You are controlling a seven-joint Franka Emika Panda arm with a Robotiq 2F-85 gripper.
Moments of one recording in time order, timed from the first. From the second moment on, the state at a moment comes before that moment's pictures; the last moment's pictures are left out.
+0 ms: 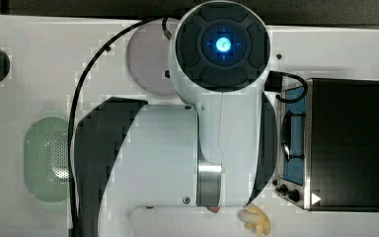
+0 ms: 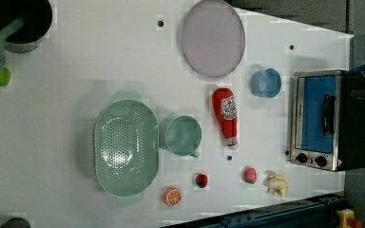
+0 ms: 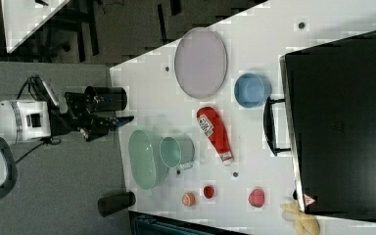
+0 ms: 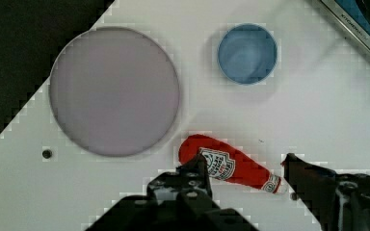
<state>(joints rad) -0.03 -0.02 0.02 -1.77 -0.01 0.20 0.06</state>
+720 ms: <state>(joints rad) -0.12 -0.23 0.09 -1.96 0.01 0.17 -0.11</state>
